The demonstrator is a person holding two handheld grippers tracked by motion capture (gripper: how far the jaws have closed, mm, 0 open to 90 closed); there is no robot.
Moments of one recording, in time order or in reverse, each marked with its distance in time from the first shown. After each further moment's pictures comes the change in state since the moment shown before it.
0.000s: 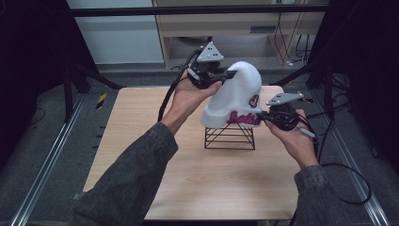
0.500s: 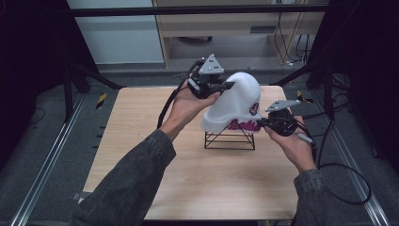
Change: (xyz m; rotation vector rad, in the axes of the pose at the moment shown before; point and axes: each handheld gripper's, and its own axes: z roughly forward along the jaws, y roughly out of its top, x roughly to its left) left arm -0.008 -0.024 0.006 0.059 -0.015 0.036; right arm 0.001 -0.022 0.014 0.049 0.016 0.027
